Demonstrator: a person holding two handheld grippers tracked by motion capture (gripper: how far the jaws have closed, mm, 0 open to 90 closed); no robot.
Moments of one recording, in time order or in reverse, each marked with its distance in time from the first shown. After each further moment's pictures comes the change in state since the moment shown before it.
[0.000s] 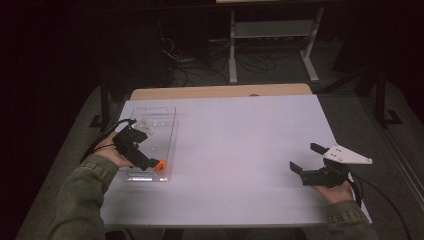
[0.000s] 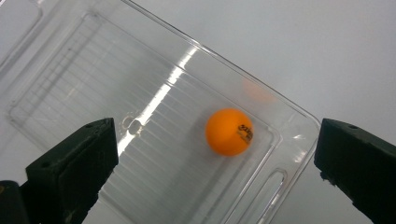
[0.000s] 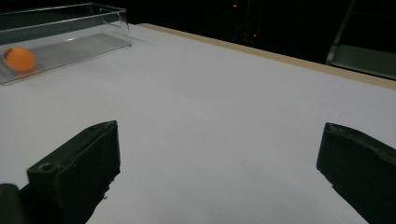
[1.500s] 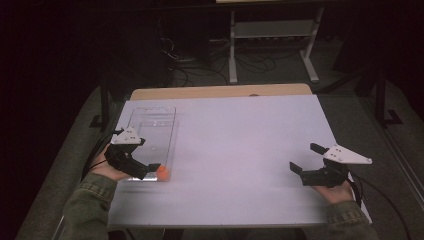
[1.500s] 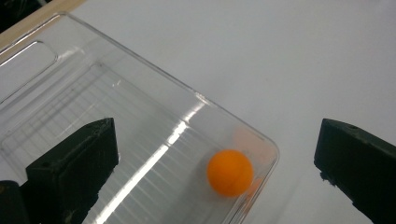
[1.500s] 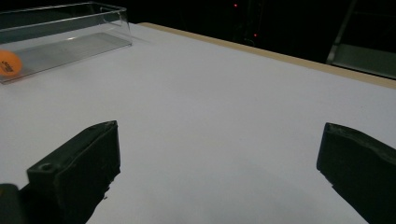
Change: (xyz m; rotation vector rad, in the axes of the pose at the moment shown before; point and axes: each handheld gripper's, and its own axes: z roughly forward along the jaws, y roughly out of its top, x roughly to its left) left arm -0.023 -0.033 -0.007 -0.316 -0.001 -0.049; right arm 0.000 0.000 0.000 0.002 0.003 -0.001
